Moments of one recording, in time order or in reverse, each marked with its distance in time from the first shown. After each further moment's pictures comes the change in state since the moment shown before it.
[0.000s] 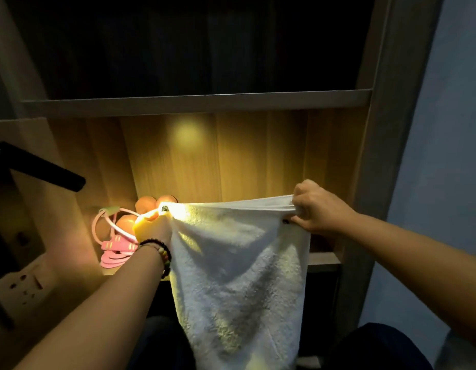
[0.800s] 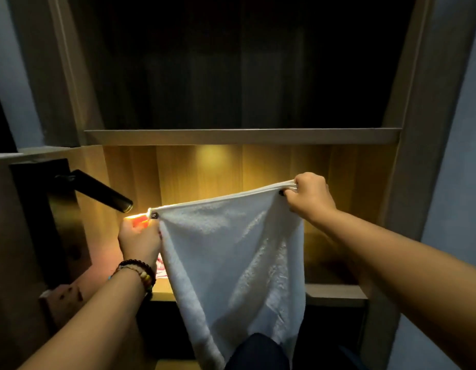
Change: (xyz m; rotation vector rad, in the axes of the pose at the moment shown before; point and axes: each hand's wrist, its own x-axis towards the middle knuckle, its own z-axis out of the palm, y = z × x) left_hand 0.016 0.035 -0.078 -0.188 0.057 0.188; right_hand 0.094 -0.057 -0.030 0.262 0.409 0.434
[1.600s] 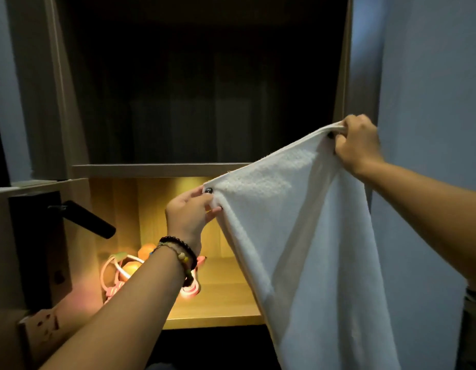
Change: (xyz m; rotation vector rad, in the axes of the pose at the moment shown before) left_hand -0.121 0.121 0.063 -0.301 -0.439 0.049; right_hand 0.034 0.032 -0.200 -0.093 0.483 -0.050
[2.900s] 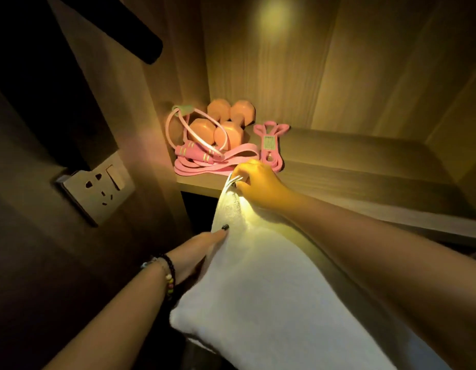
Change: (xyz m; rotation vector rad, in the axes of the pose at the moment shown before) left_hand -0.007 -0.245 -0.257 0.306 -0.262 -1.106; right_hand -0.332 -0.161 0.343 0.632 -1.156 -0.213
